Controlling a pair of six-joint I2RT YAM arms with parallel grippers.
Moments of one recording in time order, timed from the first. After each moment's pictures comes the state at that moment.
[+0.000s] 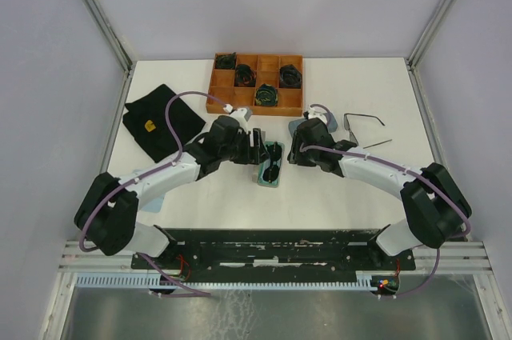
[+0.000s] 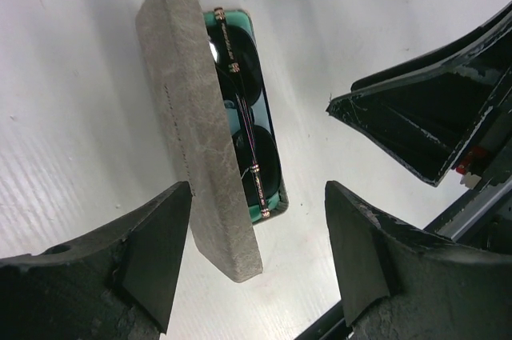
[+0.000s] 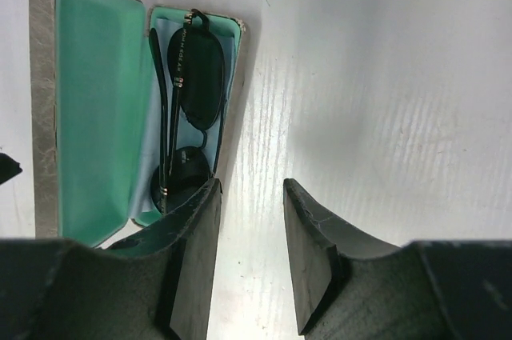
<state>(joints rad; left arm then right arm) -0.65 1.41 0.85 -0.07 0.13 -0.52 0.66 1.49 0.87 -0.21 0.15 0.68</state>
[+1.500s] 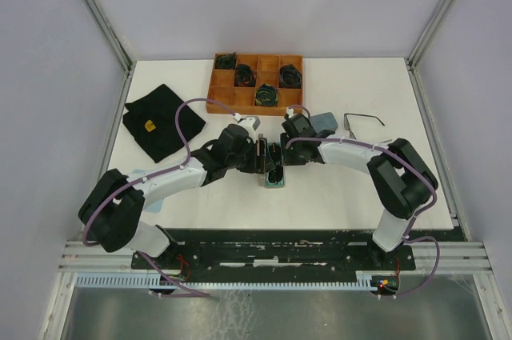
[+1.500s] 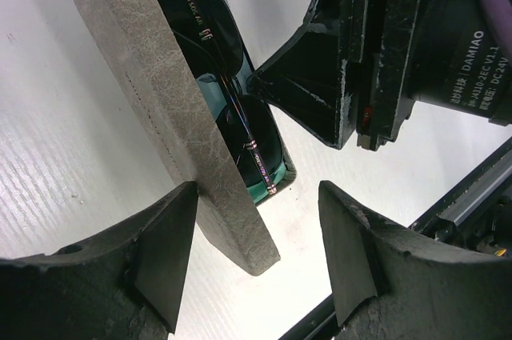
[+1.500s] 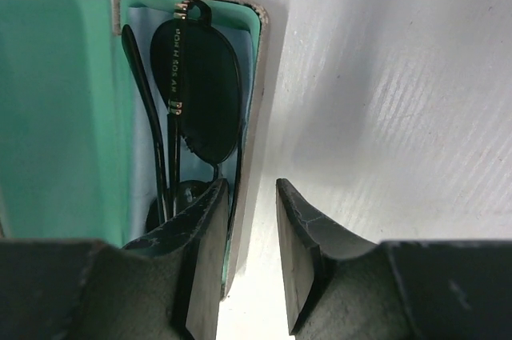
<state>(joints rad) -0.74 1.45 0.81 -0.03 0.11 -0.56 0.66 1.75 1.03 -0.27 0.04 0.54</state>
